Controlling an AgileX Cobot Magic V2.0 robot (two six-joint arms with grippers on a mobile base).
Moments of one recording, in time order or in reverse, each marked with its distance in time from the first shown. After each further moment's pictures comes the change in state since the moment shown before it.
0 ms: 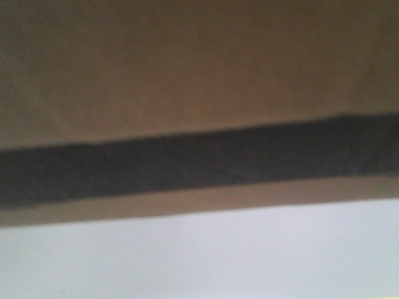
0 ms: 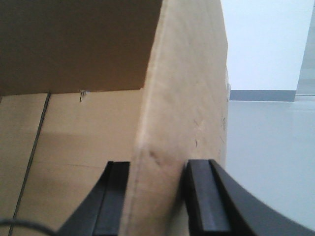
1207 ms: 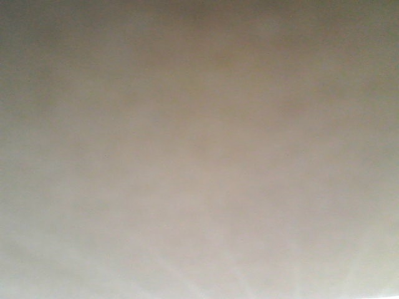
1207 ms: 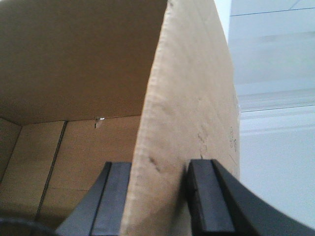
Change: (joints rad) left arm 0.000 -0.004 0.204 -0.051 -0.066 -0.010; right arm 0.000 0.000 0.000 -0.019 0.033 -0.006
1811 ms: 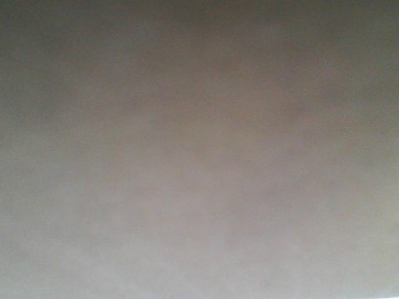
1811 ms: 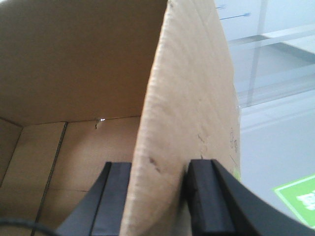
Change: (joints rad) left arm 0.000 0.000 0.002 0.000 0.000 0.000; right arm 0.000 0.000 0.000 0.002 -0.002 0.000
